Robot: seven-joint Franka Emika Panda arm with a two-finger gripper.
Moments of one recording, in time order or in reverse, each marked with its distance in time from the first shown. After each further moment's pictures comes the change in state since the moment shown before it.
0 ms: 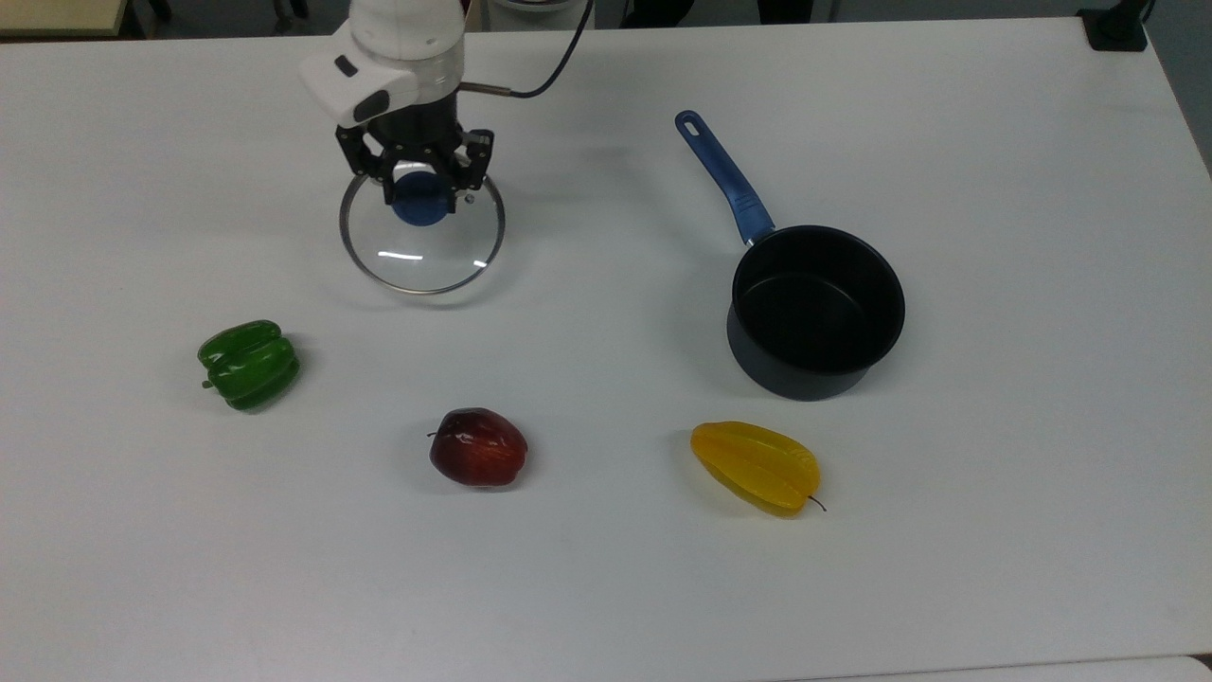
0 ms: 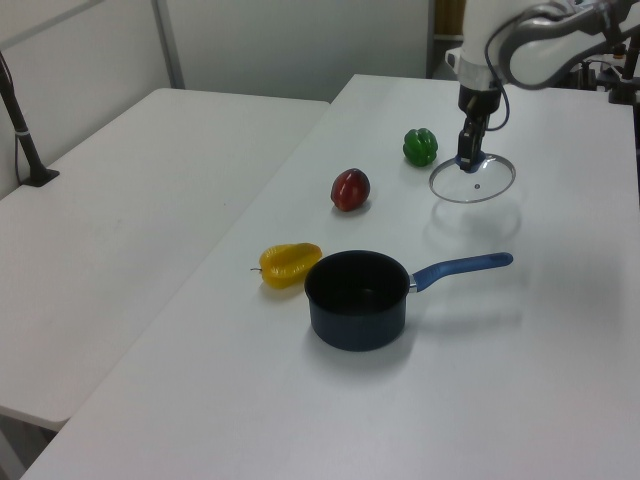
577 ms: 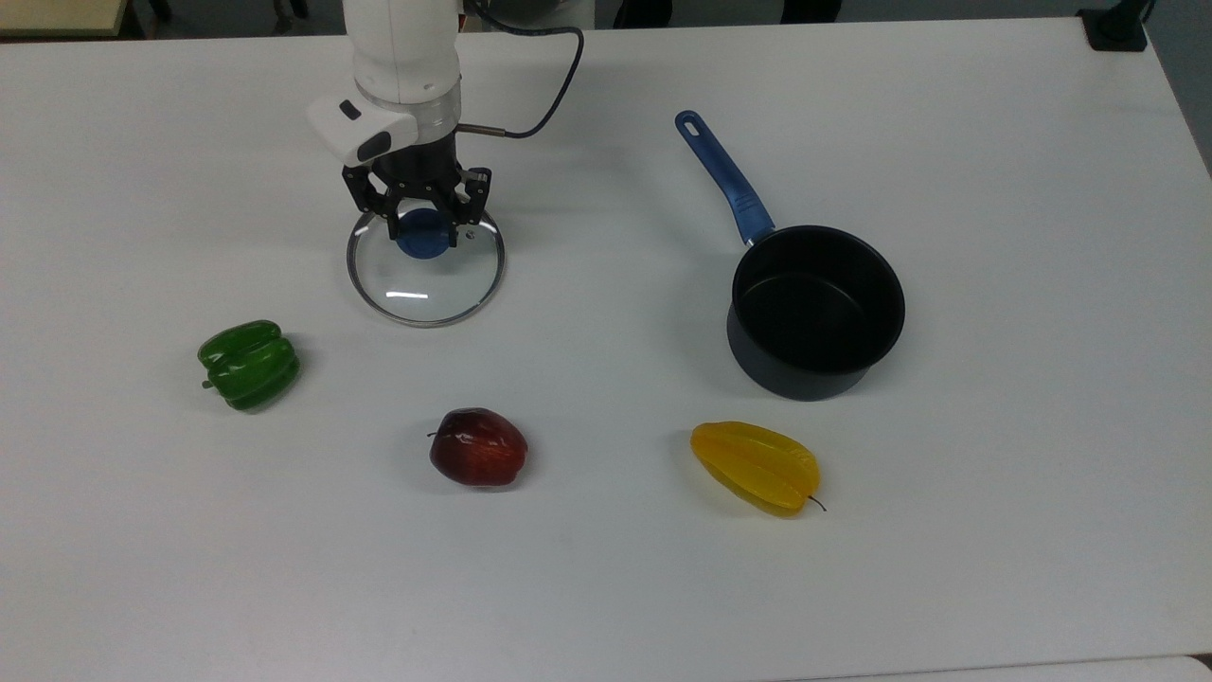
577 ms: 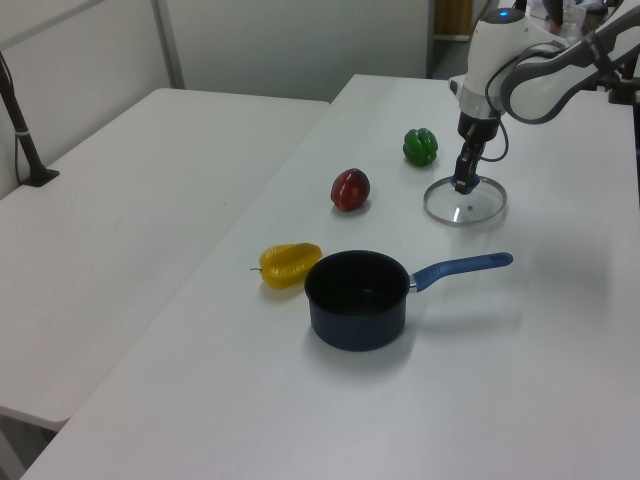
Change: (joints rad) arm -0.022 0.066 0.007 -0.066 0.013 0.175 -0.008
